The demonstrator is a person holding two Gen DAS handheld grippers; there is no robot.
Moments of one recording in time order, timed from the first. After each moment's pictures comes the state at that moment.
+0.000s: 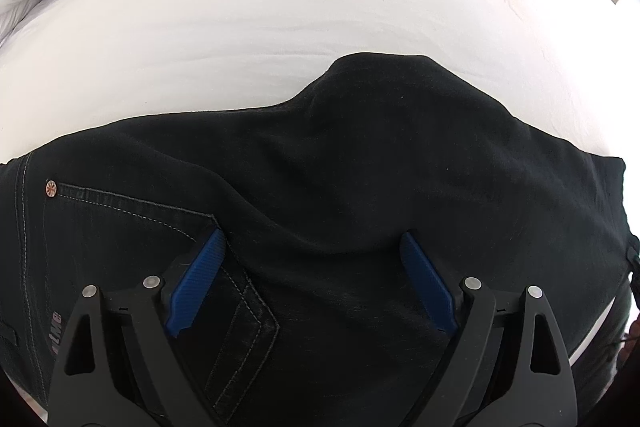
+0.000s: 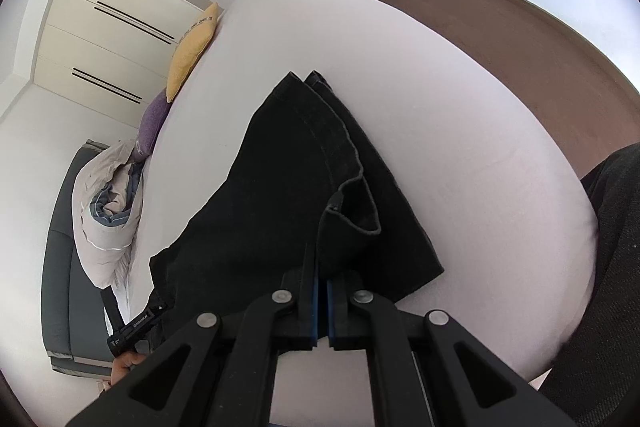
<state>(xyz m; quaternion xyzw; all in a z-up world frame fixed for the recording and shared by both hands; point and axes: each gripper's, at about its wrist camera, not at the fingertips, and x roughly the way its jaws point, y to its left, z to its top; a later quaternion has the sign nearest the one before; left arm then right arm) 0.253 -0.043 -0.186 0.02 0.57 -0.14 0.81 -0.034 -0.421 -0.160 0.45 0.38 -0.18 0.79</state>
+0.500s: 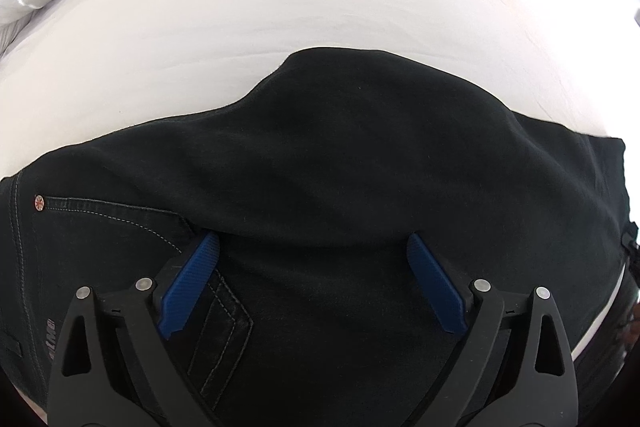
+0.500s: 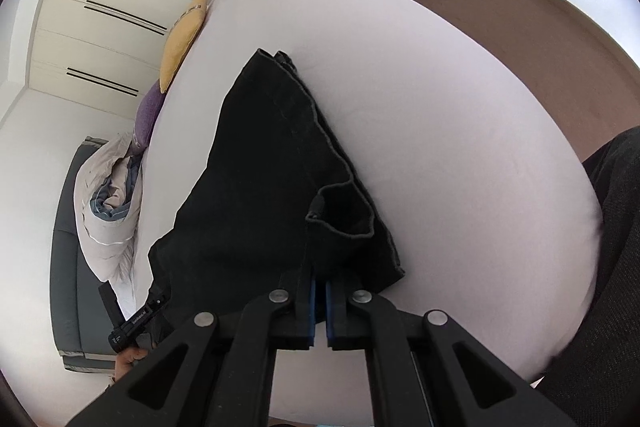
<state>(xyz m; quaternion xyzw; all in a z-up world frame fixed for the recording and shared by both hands) 0.236 -0.073 -0.188 0.05 0.56 -0.17 0.81 -0.041 -0.436 -0.188 0.49 0.40 -0.16 0.76</state>
